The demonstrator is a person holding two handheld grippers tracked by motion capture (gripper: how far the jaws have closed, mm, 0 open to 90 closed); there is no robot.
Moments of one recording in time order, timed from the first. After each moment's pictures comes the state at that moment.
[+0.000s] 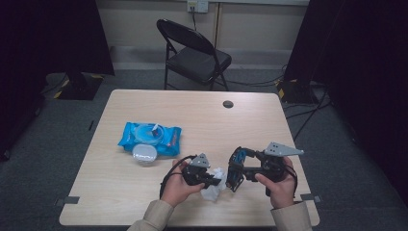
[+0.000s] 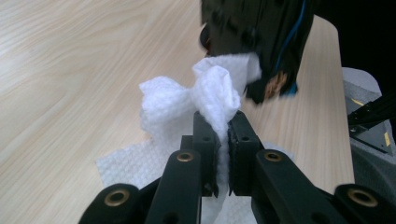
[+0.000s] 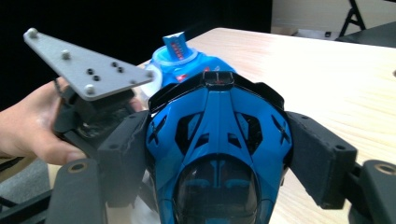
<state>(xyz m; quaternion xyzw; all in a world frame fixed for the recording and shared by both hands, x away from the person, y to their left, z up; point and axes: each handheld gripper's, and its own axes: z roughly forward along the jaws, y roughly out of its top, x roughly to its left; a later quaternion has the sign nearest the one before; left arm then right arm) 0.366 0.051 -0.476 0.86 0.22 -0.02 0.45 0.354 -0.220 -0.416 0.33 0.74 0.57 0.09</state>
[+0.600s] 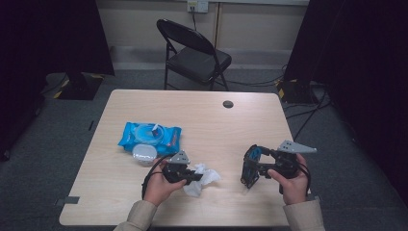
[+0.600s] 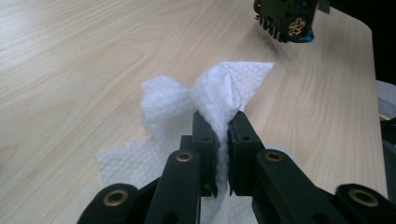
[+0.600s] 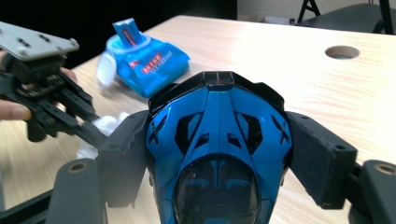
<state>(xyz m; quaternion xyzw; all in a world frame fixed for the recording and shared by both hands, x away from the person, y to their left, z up) 0.368 0.100 -0.479 0.85 0.27 0.00 0.45 0.365 -0.260 -0.425 0.37 0.75 0.54 0.12</state>
